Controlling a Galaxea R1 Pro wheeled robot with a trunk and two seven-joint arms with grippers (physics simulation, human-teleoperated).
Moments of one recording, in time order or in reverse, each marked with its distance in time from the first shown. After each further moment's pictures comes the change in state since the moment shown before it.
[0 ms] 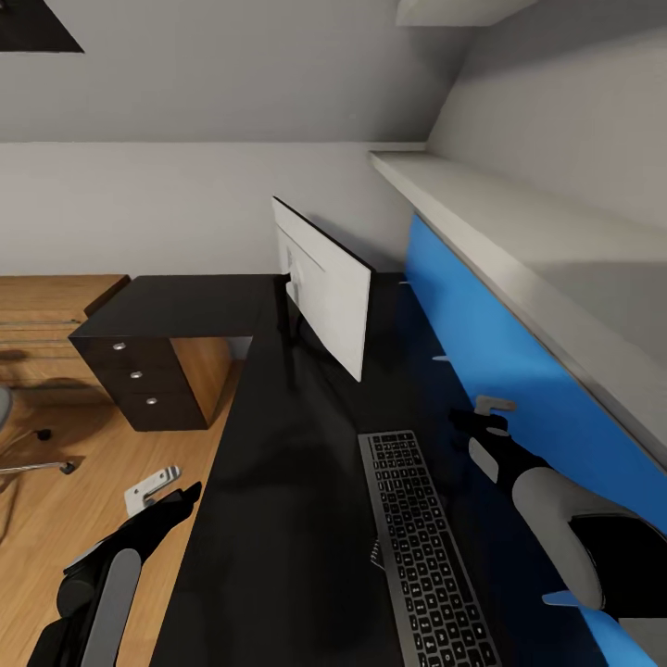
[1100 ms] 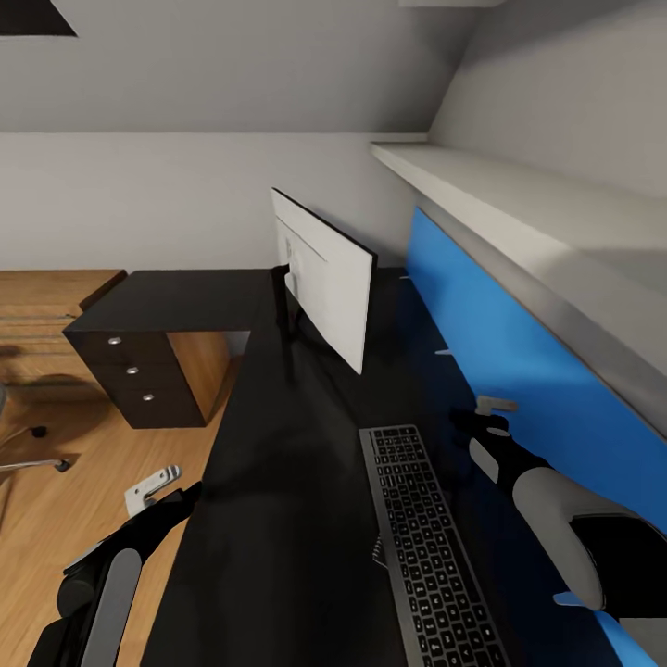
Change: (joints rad) left arm 0.000 -0.001 0.000 0.000 0.005 -0.001 0.000; right arm 0.000 -0.002 -0.001 0.002 0.000 0.001 -0.001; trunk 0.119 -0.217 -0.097
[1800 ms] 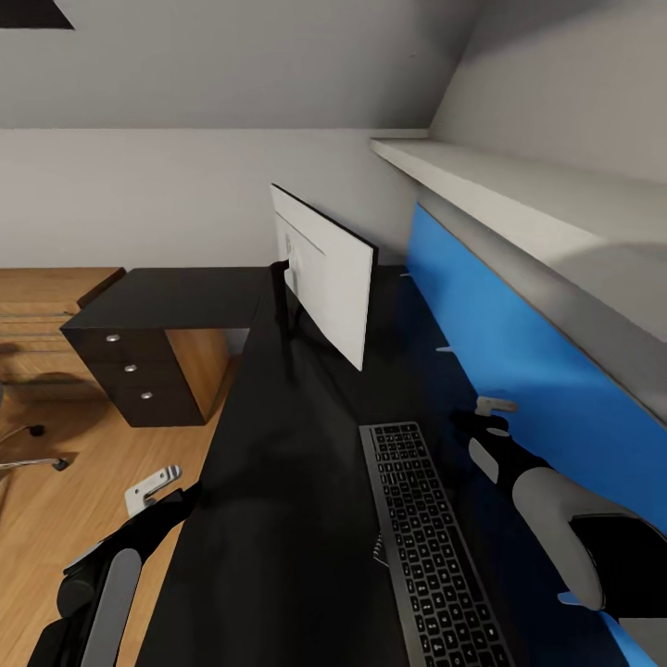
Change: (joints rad) left arm 0.000 0.000 0.000 0.000 0.000 0.001 -0.001; right arm 0.000 0.001 -0.002 0.002 0.000 0.005 -0.006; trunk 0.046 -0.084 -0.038
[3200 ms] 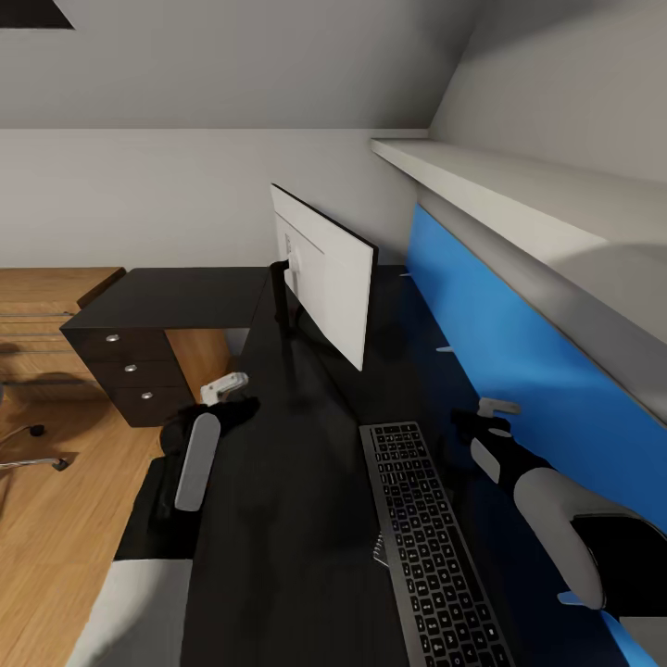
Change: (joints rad) left arm -0.475 -0.107 -0.176 0.193 0.036 0.210 0.306; right arm 0.000 -0.004 -0.019 0.005 0.000 0.005 -0.002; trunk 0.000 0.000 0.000
